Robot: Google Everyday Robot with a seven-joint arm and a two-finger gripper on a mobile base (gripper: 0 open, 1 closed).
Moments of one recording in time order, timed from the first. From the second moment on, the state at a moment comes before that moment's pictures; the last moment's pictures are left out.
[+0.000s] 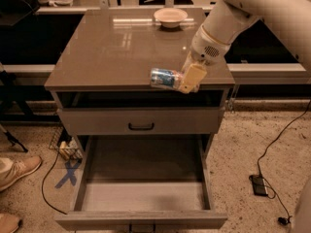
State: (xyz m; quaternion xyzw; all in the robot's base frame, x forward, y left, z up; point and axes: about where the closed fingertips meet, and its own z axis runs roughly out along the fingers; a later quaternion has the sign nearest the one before) arm 0.599 -0.090 0.859 -0.63 0.75 0.13 0.16
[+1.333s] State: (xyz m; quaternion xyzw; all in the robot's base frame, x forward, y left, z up) arm 0.493 -0.100 0.759 -0.55 0.81 0.18 0.13
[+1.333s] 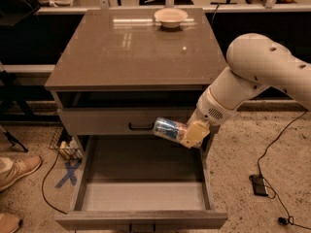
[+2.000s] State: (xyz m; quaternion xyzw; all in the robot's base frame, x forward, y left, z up) arm 0.507 -0.079 0.622 -0.46 0.86 0.18 0.12
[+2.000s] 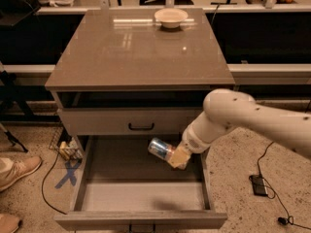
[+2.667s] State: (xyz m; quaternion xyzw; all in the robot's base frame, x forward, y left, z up) arm 0.558 -0.031 0.514 -0.40 0.88 0.20 0.16
